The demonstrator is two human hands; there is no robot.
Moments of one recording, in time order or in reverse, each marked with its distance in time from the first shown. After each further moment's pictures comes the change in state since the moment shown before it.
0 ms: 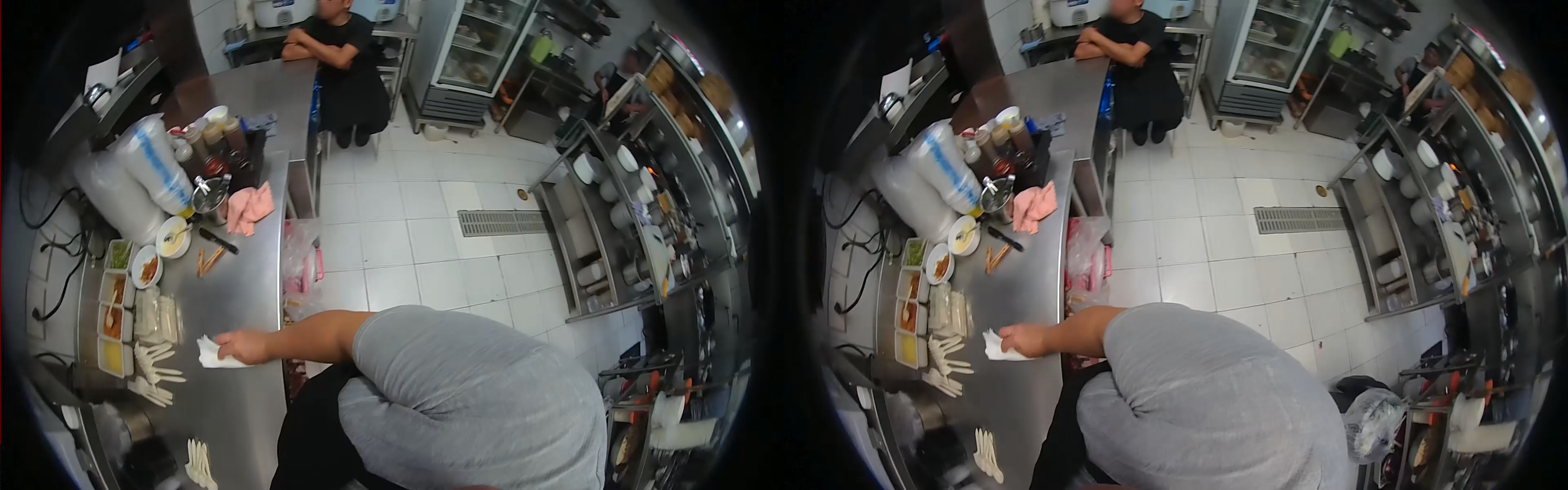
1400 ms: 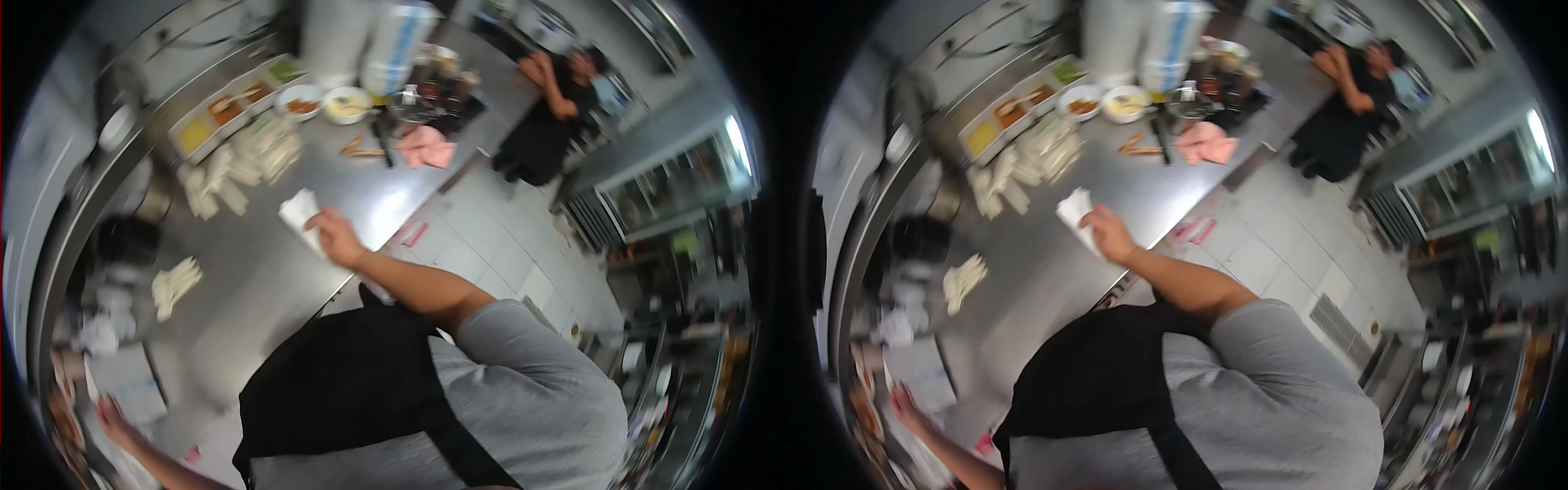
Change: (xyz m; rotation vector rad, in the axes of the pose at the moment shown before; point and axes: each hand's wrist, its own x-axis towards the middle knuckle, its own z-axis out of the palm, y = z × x) left_hand -0.106 -0.063 -0.265 -0.501 0.644 0.073; right_hand 0.005 0.002 -0.015 0.051 0.035 0.013
